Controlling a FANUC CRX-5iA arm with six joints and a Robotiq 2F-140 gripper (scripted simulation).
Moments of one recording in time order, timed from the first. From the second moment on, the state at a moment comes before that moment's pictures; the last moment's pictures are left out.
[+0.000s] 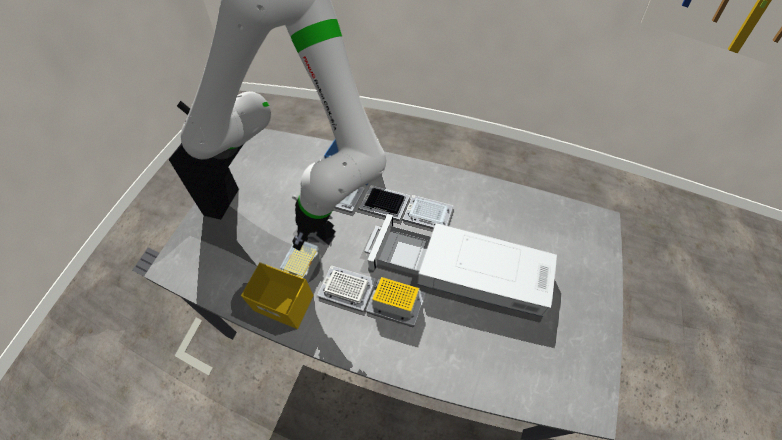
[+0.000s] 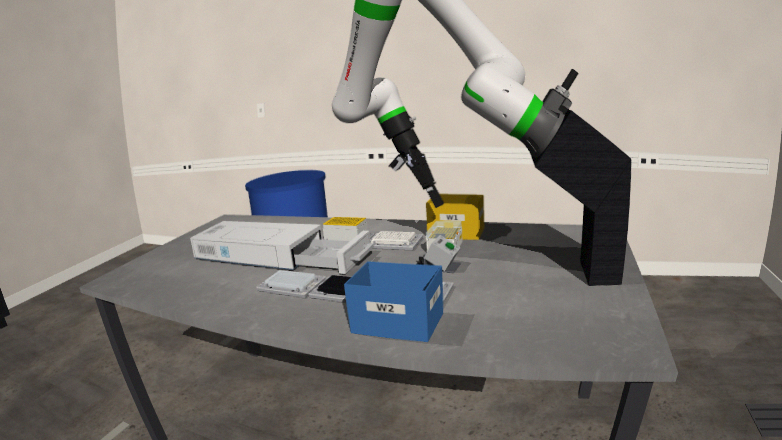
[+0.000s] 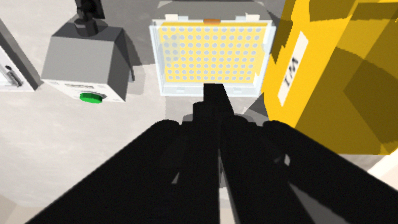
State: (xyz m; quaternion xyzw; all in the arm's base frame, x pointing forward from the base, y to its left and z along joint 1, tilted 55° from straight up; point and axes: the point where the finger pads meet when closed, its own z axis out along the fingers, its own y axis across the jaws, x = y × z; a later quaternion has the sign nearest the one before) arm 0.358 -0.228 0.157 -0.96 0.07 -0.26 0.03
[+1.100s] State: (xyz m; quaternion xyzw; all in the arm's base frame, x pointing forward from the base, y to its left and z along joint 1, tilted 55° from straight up) arm 0.335 -0.226 0.173 -0.96 0.07 -0.26 0.03
